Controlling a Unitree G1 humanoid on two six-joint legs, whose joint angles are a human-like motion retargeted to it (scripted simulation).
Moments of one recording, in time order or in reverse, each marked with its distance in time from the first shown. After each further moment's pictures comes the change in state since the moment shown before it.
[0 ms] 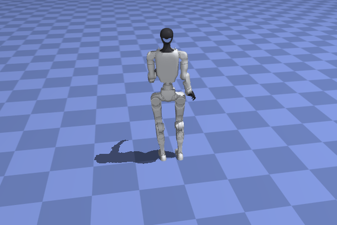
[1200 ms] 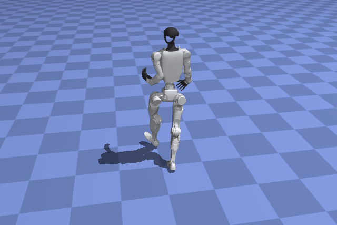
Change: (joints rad) left arm 0.055 -0.177 0.191 -0.125 0.129 -0.028 0.408; right arm -0.422 -0.145 0.019 -0.022 0.105 0.196 0.603; waist 0.101 -0.117 0.009; left_leg -0.389 -0.036 0.380 -0.083 0.006 0.149; right_leg 0.303 -0.005 -0.285 -0.189 -0.021 -0.165
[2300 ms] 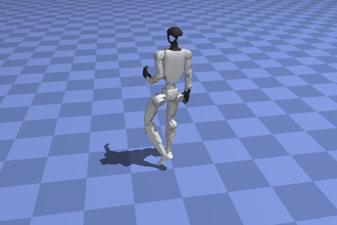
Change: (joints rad) left arm -0.071 0.087 -0.136 0.086 0.009 -0.056 0.026; right arm 0.104 0.030 -0.219 0.362 0.096 0.200 -0.158; waist -0.298 0.093 0.065; left_leg 0.217 0.194 -0.213 0.910 0.228 -0.223; right_leg -0.238 -0.063 0.079 0.032 0.084 -0.004
